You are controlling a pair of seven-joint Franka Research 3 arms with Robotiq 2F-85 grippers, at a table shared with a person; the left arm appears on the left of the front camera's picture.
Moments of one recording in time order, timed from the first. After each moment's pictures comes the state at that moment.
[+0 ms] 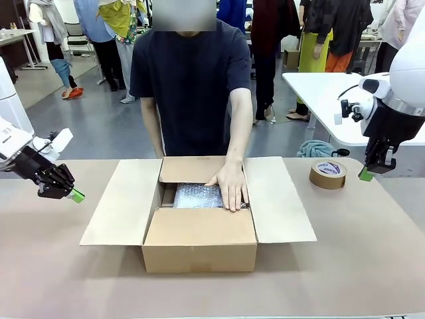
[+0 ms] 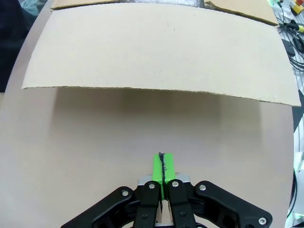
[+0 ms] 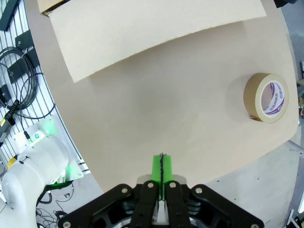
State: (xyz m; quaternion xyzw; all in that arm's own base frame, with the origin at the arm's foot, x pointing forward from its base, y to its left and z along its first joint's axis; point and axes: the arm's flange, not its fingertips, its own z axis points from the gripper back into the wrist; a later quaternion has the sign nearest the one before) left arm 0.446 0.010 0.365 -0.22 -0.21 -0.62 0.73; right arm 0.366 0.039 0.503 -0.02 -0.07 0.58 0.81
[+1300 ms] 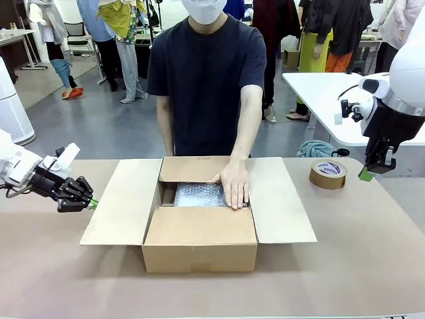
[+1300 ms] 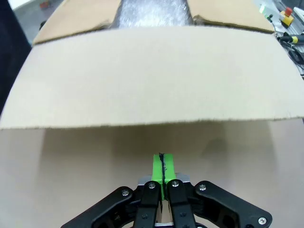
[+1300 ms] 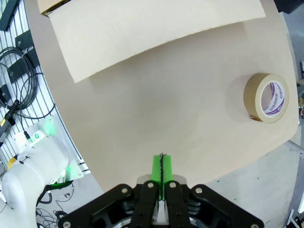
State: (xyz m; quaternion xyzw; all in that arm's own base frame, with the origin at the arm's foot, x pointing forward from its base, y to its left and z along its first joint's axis) left arm 0.446 -0.011 0.306 -0.29 -0.30 -0.63 0.66; right arm 0.366 0.039 0.503 -0.02 -0.07 0.58 0.81
